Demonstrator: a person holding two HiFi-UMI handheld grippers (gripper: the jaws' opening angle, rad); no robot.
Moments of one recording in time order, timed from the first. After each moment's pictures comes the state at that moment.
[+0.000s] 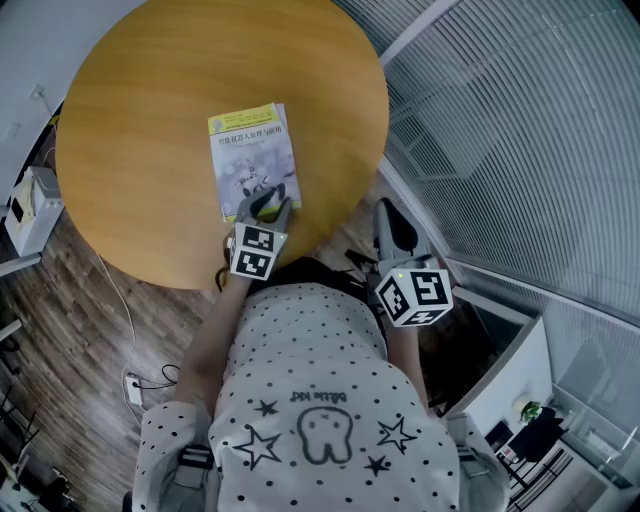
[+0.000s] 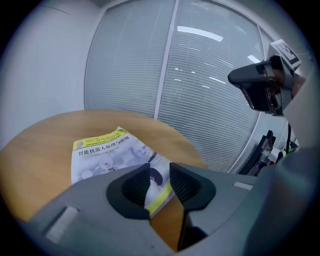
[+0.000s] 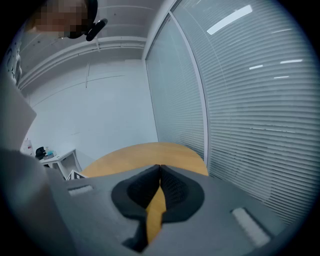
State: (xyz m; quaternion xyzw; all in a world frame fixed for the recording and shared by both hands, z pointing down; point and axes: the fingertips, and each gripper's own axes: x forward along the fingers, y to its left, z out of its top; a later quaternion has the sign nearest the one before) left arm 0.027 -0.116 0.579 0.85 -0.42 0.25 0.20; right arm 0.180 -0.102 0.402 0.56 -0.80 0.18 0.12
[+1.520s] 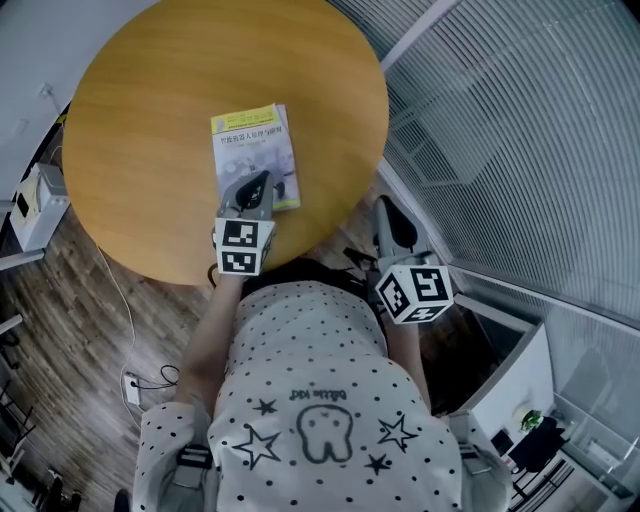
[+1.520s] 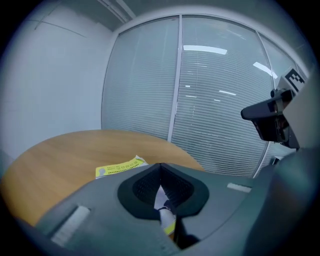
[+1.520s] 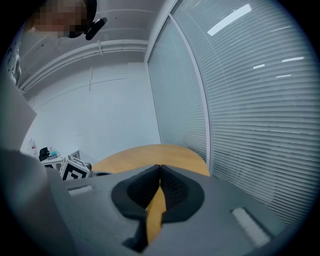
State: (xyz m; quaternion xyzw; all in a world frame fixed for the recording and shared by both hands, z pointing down) left arm -0.004 -0.146 0.506 0.83 -0.51 0.17 0.16; right arm 0.185 -0.100 0.397 0.55 -0.81 0.17 0.11
